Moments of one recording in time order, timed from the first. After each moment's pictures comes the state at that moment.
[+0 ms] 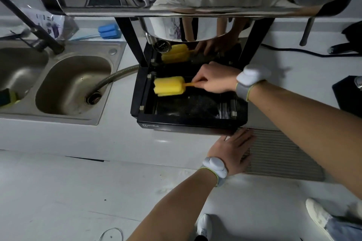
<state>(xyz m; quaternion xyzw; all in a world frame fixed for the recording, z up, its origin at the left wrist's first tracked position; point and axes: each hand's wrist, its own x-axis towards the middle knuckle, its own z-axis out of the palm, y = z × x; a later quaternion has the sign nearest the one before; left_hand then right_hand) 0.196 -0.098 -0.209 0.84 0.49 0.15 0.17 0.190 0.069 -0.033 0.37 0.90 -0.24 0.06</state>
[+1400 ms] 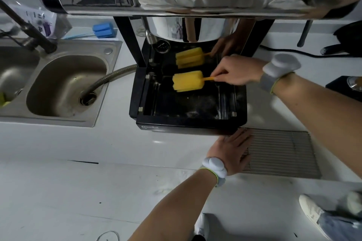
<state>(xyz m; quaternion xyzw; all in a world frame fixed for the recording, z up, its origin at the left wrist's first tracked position) 0.197 -0.096 -0.216 0.84 0.49 0.14 0.18 0.228 0.086 -0.014 0.40 0.89 -0.21 0.09</state>
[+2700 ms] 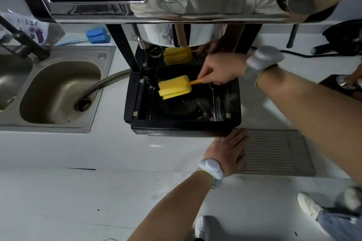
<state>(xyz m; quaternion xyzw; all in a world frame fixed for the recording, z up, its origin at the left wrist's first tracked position) 0.196 -0.097 -0.208 0.85 0.49 0.13 0.17 0.211 0.089 0.000 0.40 0.87 -0.27 0.13</state>
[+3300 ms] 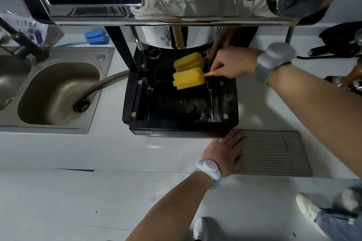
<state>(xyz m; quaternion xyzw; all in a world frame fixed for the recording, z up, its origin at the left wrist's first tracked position) 0.196 -0.097 -0.212 0.84 0.49 0.14 0.16 0.233 0.096 0.013 0.45 0.87 -0.16 0.12</state>
